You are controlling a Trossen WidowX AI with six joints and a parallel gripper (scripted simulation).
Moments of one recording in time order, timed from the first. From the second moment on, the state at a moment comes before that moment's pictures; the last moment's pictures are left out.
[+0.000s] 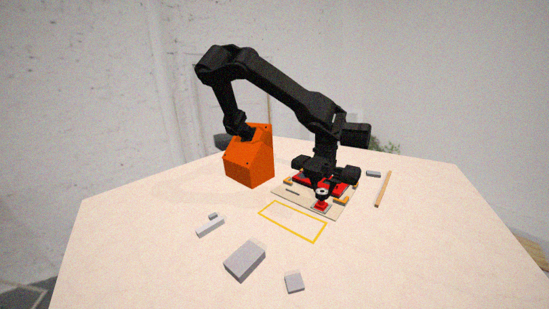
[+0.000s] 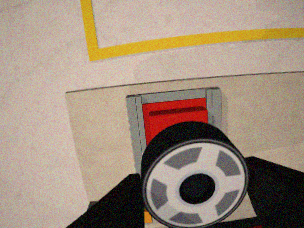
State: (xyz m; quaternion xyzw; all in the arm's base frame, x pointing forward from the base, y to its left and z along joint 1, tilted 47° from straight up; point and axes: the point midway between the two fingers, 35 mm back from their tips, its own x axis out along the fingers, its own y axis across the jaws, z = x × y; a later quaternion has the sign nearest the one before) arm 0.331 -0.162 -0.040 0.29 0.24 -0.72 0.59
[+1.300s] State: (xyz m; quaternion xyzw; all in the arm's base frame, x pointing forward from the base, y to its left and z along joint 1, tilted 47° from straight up) arm 0.332 -0.157 -0.035 0.29 0.24 -0.72 0.59
